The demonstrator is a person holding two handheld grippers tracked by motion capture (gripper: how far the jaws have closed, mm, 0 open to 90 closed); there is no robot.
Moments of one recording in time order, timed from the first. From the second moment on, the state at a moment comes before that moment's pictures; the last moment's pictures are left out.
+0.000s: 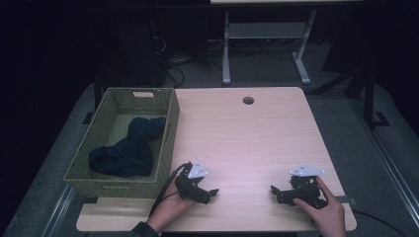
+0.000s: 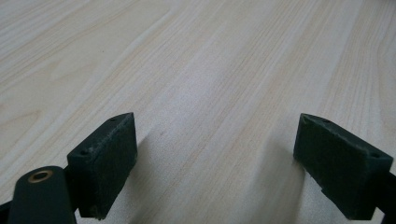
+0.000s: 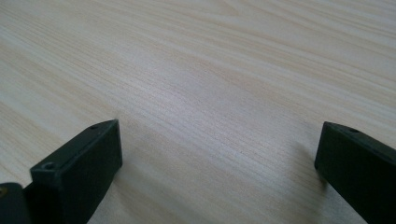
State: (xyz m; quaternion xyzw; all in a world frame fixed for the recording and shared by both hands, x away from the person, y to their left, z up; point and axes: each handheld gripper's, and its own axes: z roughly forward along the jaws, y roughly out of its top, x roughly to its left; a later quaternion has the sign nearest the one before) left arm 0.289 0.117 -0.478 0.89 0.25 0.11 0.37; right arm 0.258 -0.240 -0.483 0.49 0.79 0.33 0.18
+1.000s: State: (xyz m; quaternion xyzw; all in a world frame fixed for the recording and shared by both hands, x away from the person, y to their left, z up) left arm 0.293 0.119 -0.469 0.89 0.25 0.10 0.37; right arm 0.258 -0.240 -0.483 0.49 0.79 0.33 0.18
